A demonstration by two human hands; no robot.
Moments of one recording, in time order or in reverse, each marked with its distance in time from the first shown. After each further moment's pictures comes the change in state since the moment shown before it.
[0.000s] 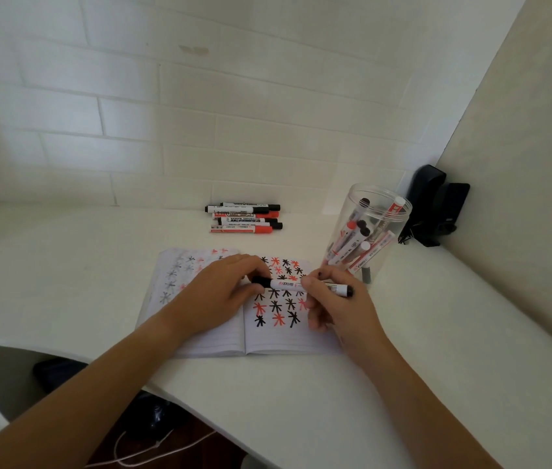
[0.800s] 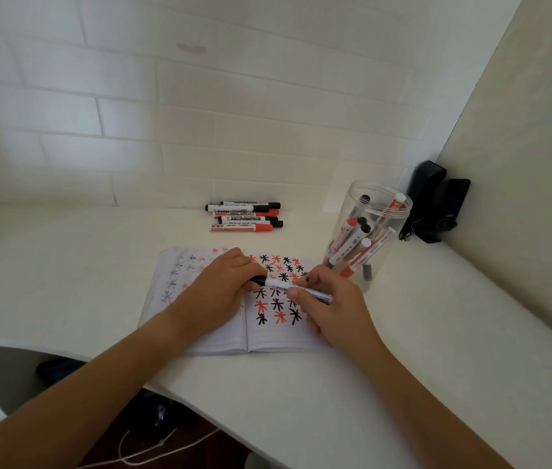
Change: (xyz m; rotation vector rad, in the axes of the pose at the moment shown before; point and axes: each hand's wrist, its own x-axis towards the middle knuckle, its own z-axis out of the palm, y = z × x) left_hand 0.000 -0.008 0.009 0.153 0.055 0.079; right_hand -0.004 0.006 0.008 -0.385 0.018 -0.104
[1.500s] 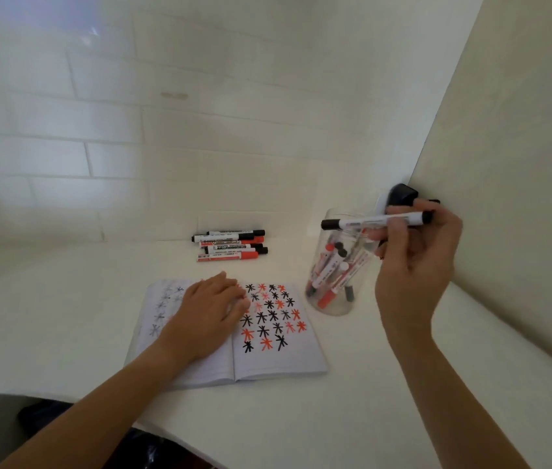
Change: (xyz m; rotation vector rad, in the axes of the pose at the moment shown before) left_hand 0.000 -0.007 0.007 0.133 -0.152 -0.347; right_hand 0.015 -0.074 -0.074 0.184 0.783 -0.521
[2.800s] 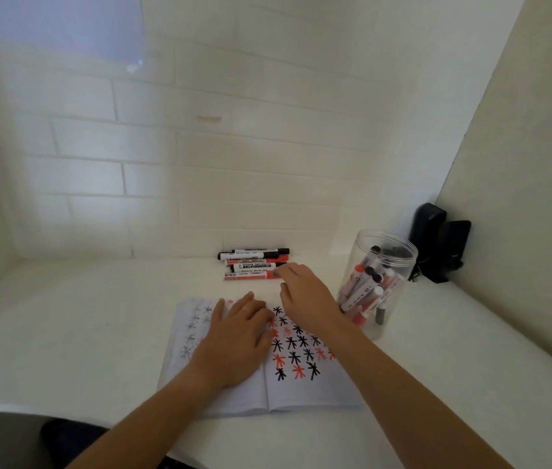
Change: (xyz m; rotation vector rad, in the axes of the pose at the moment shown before) left_hand -0.001 0.000 0.001 0.064 -0.044 0.005; right_hand -0.048 0.107 0.126 -0.680 -1.016 -0.154
